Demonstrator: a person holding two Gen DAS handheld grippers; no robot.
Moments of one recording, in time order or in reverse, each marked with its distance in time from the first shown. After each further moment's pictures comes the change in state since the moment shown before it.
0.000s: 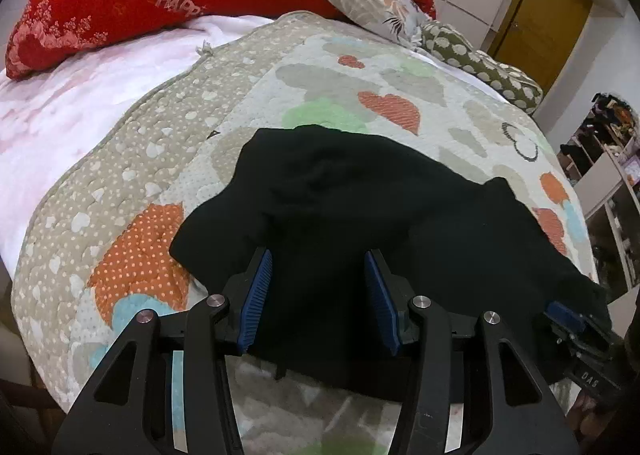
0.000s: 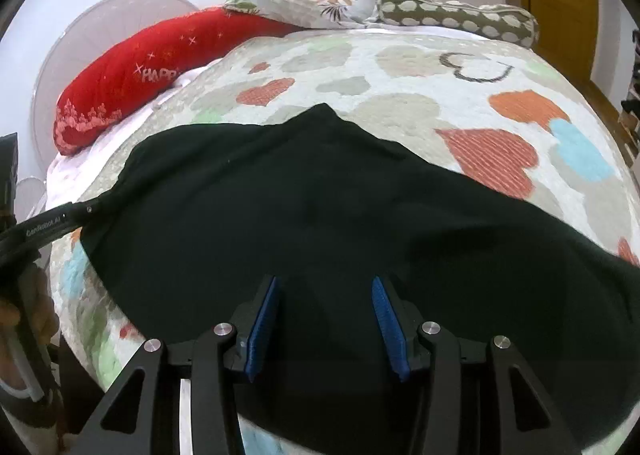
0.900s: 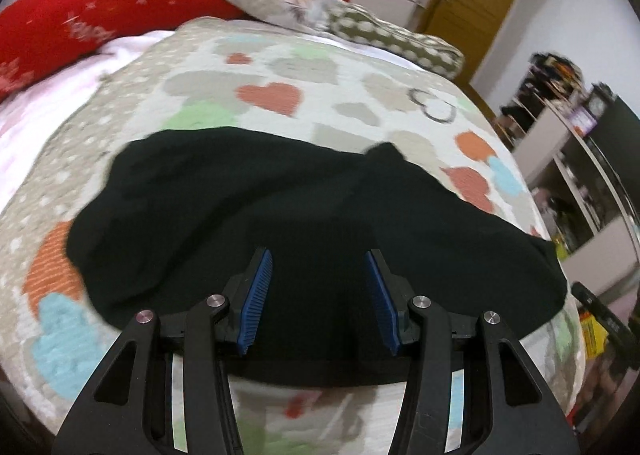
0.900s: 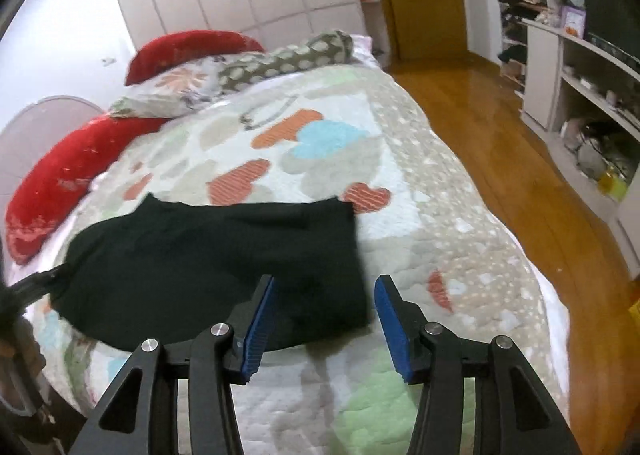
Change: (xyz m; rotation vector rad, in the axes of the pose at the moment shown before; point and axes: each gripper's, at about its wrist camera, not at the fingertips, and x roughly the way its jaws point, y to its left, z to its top) left arm -0.008 -0.088 -0.014 0.173 0.037 -0.200; right arm -0.133 -0.151 -0.071 0.328 -0.171 -0.238
